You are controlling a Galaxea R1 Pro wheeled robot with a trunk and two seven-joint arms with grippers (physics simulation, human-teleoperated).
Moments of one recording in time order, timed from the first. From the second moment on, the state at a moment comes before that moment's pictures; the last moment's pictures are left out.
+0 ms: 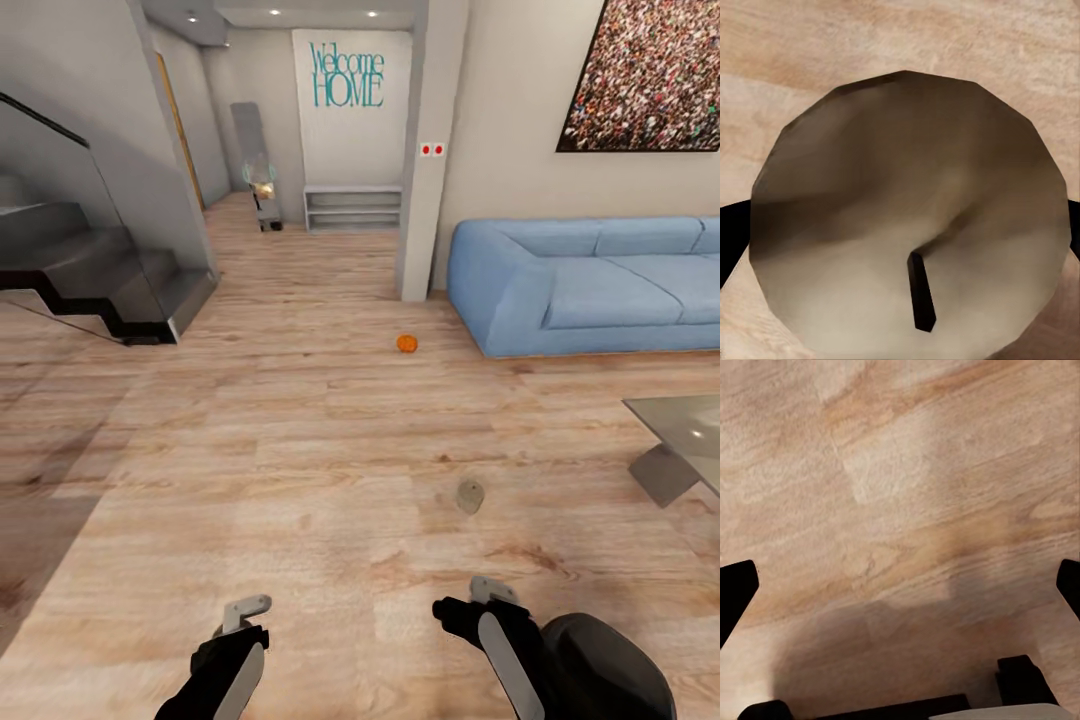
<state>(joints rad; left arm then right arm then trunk) -0.36 -0.09 -0.13 -0.75 0.34 0.42 0.60 -0.30 0.02 0.13 -1.07 -0.54 0.67 -0.38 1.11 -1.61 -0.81</state>
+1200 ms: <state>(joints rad) -0.36 -0.09 -0.13 -0.75 0.34 0.42 0.60 -0.30 0.02 0.13 -1.07 -0.54 0.67 -0.38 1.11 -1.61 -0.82</state>
